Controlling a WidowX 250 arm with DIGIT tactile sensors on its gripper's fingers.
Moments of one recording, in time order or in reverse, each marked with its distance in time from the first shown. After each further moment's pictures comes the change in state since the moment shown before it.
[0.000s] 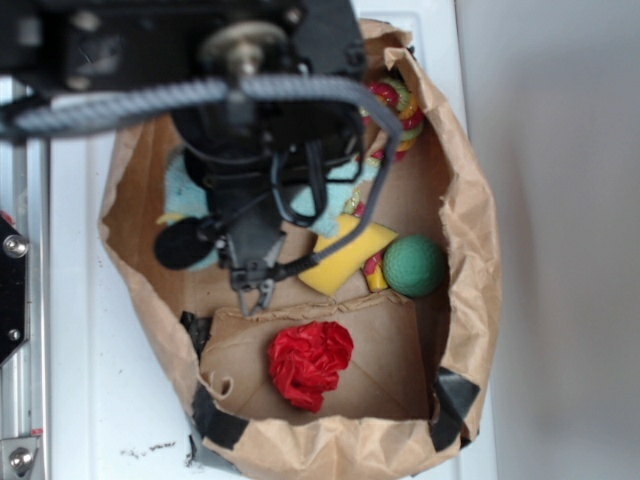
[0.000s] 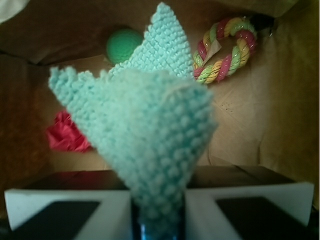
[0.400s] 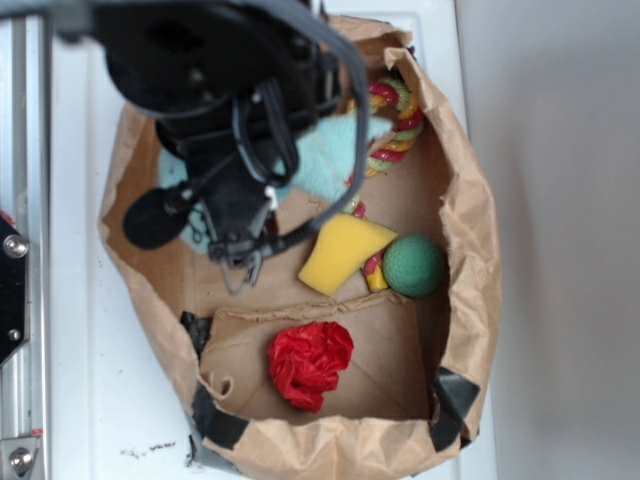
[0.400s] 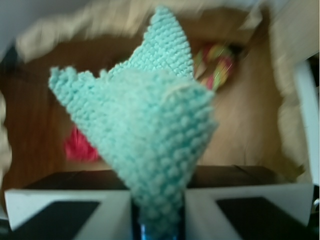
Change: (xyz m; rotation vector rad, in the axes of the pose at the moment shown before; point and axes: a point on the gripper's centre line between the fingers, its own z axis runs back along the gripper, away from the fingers) arm 0.005 -0.002 0.026 0.038 -0.155 0.040
